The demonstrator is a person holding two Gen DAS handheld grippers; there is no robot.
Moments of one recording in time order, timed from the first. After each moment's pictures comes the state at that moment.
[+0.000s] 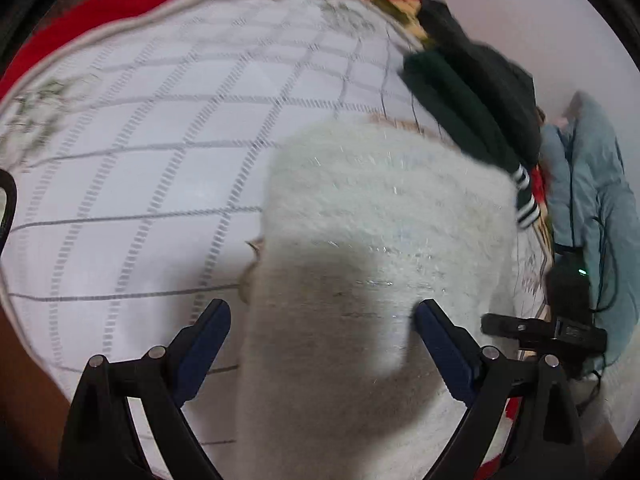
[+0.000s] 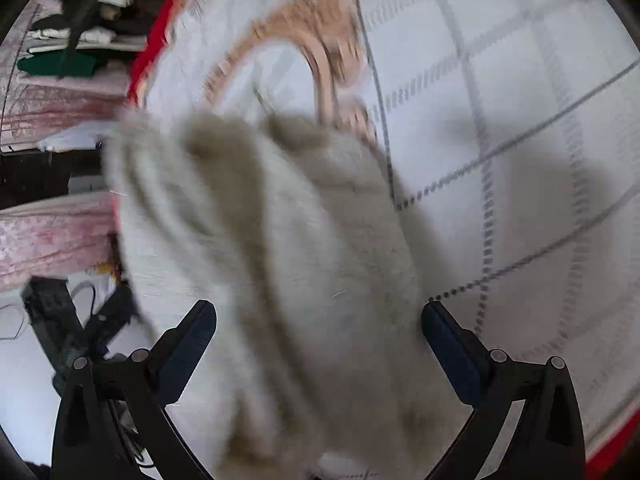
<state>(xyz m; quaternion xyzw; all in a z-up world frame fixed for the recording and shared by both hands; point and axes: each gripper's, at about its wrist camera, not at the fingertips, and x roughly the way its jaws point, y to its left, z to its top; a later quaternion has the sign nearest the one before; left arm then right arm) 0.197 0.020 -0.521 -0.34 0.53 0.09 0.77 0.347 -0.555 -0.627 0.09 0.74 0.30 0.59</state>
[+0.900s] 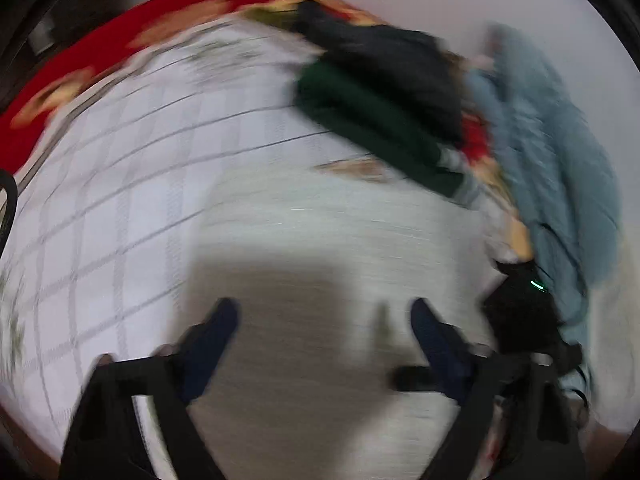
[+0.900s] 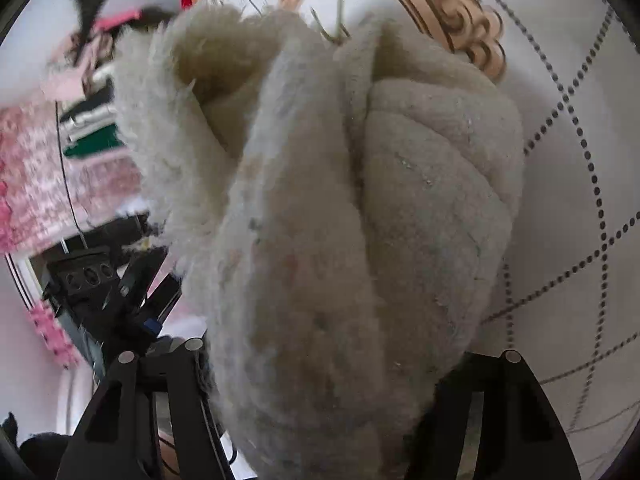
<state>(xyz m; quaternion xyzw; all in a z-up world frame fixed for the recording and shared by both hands) 0.294 0.020 -0.458 -0.20 0.53 -0.09 0.82 0.299 -0.483 -0.638 0.34 0.72 0.32 0.51</state>
